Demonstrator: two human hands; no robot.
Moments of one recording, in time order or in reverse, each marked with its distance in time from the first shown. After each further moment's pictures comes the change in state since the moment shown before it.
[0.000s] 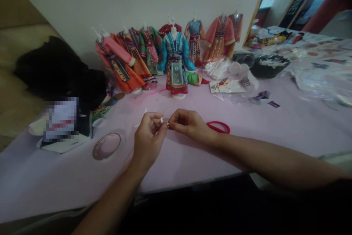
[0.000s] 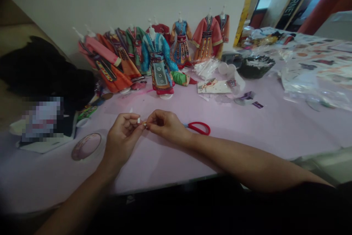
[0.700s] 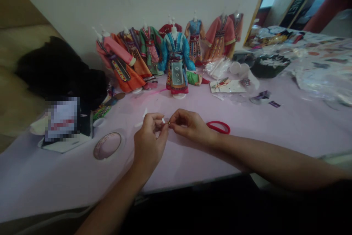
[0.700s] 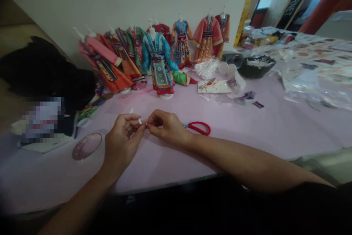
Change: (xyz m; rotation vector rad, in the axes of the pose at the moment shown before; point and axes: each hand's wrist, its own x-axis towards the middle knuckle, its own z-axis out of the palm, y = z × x) left_hand -0.007 0.013 0.000 0.313 0.033 0.050; right_hand -0.004 -0.003 0.000 -0.103 0.005 -0.074
